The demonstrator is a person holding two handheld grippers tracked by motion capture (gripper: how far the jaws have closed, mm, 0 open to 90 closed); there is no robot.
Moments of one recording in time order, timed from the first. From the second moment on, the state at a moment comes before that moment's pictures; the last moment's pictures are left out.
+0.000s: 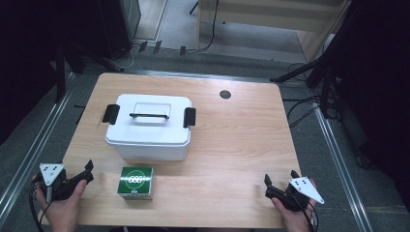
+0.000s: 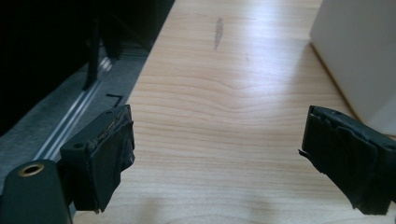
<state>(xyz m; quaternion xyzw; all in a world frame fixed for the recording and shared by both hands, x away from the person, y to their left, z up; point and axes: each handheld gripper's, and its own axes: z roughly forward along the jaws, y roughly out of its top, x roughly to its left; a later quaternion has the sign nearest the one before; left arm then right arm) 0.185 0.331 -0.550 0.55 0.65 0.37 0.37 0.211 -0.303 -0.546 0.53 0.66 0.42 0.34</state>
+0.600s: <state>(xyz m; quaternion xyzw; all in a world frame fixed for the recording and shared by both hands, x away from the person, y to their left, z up) 0.193 0.323 -0.539 0.56 0.66 0.30 0.41 0.212 -0.268 -0.527 0.50 0.67 0.45 0.33</state>
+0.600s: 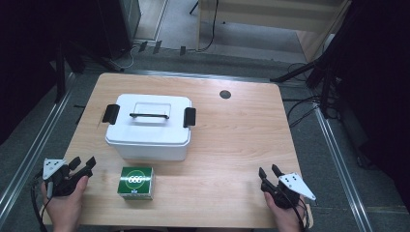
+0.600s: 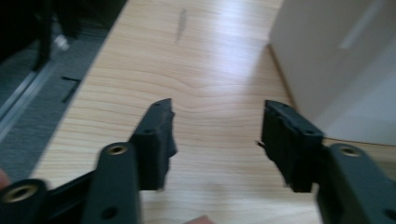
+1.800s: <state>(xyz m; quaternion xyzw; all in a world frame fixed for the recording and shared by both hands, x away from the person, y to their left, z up) 0.251 0.280 -0.507 0.66 0.60 0.22 0.39 0.279 -0.075 -0.519 0.40 0.75 0.48 0.22</state>
